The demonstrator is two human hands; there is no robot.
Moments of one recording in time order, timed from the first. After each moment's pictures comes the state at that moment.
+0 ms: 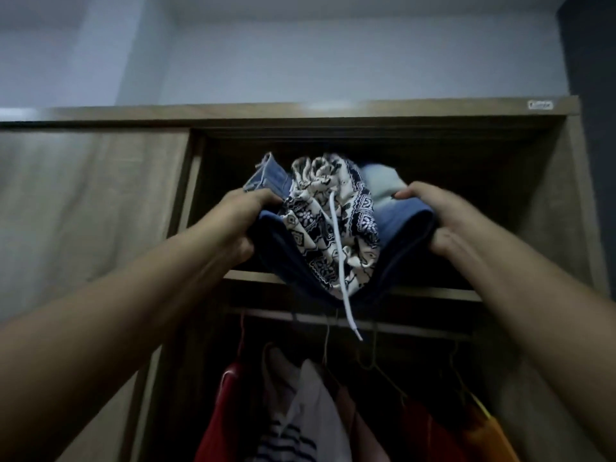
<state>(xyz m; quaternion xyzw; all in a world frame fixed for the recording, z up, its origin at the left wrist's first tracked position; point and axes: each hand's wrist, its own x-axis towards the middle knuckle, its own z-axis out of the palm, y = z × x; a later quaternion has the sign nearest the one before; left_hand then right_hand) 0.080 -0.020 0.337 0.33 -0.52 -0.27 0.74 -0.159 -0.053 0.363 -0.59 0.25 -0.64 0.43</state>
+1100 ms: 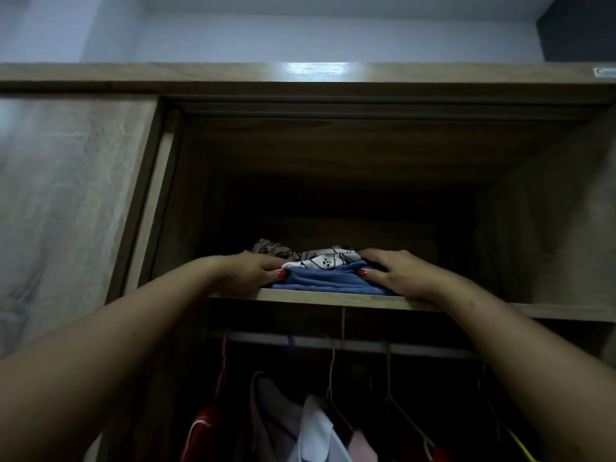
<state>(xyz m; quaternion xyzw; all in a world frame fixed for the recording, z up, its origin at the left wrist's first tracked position) 0.146 -0.147 0.319 0.58 -0.78 0.04 0.22 -0.114 -0.179 0.324 -0.83 0.47 -0.29 -0.11</state>
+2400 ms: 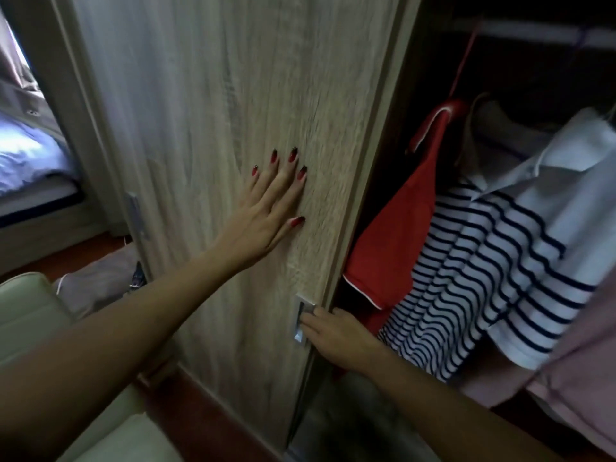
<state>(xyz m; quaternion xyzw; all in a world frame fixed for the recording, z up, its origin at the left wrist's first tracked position) 0.357 -0.008 -0.089 0.62 -0.67 0.34 0.23 0.142 -0.077 -0.212 -0.98 0.02 -0.05 -0.17</state>
